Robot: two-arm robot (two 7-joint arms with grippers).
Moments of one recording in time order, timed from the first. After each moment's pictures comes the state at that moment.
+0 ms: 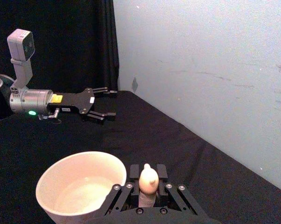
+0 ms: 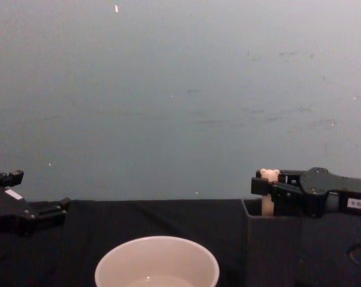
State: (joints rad) left arm -0.20 0.60 0.45 -1.41 -0.25 -0.12 0.03; right arm 0.58 0.43 -0.55 -0.97 0.61 -0.18 0.98
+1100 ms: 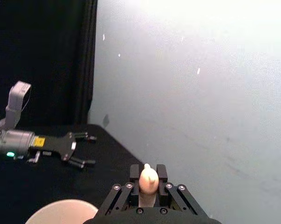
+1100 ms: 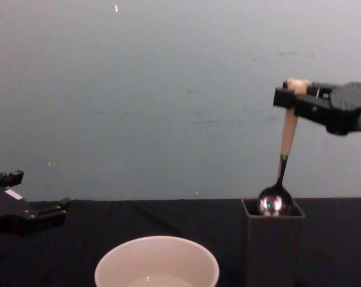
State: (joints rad) left arm -0.20 0.60 0.45 -1.41 -0.25 -0.12 0.03; right arm 0.40 0.56 -0.43 -1.43 0.58 -0.17 0.71
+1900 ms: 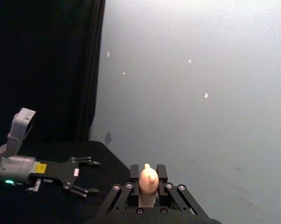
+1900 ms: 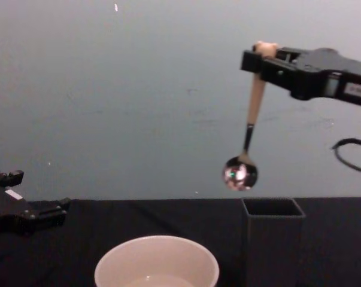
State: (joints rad) left arm -0.20 0.60 0.45 -1.41 -0.25 -0.12 0.03; right arm 0.43 0.49 -0.44 -1.49 0.55 -0.14 0.66
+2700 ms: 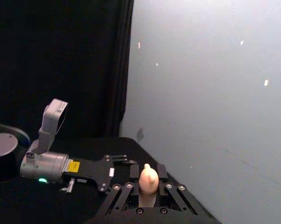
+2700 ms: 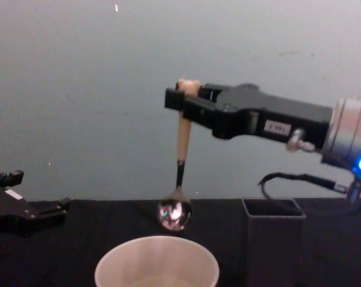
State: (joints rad) left arm -0.20 0.60 0.45 -1.41 -0.25 -0.12 0.03; right arm 0.49 0.38 -0.56 -1.38 0.51 -0.15 0.71
